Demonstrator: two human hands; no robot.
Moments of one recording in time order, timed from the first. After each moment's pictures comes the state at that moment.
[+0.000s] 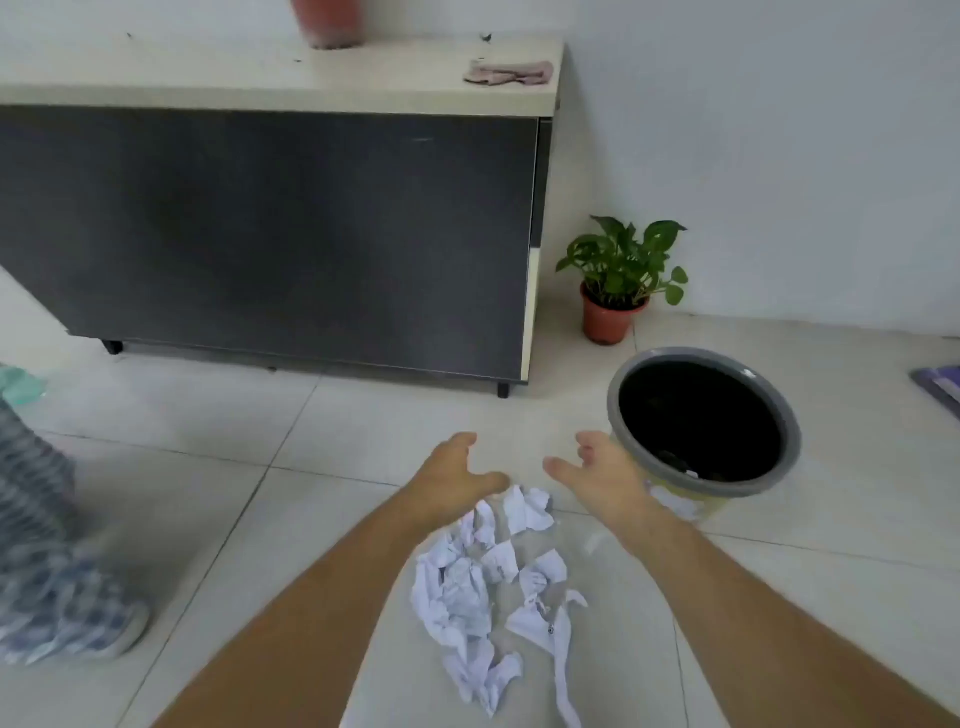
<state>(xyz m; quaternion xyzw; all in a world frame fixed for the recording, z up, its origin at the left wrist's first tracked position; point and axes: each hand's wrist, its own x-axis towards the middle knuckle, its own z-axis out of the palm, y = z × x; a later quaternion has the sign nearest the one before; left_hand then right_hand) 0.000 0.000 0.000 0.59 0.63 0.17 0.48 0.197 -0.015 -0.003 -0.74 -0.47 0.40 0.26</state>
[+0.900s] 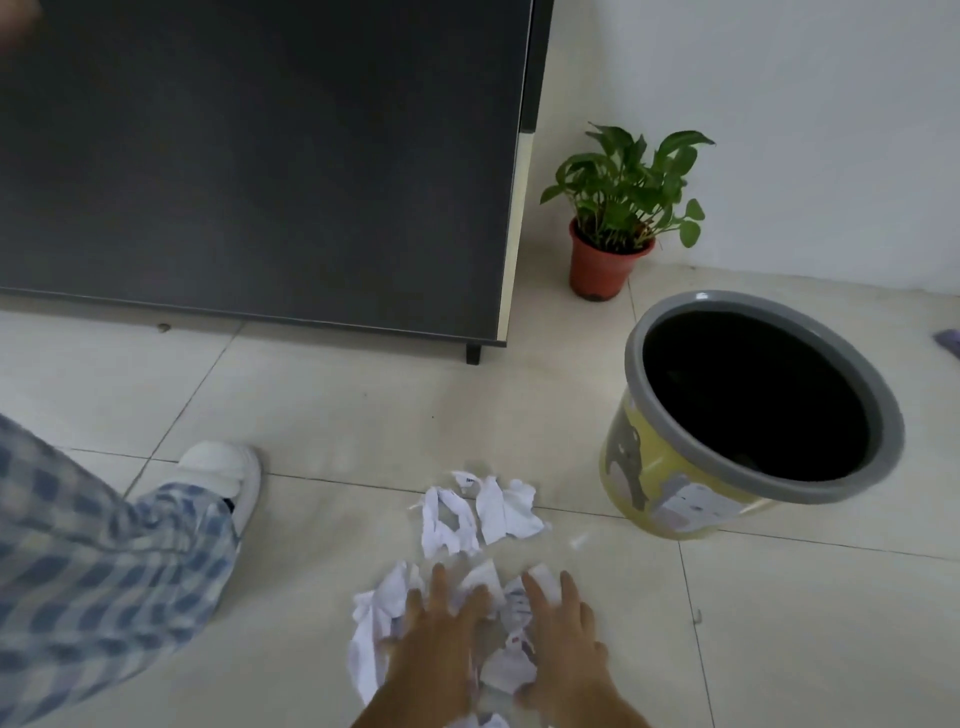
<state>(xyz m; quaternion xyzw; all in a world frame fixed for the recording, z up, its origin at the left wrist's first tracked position) 0.026 -0.046 -0.272 0.71 0.63 -0.14 0.29 0.178 -0.062 -0.241 -0.74 -0.55 0.36 -0.12</state>
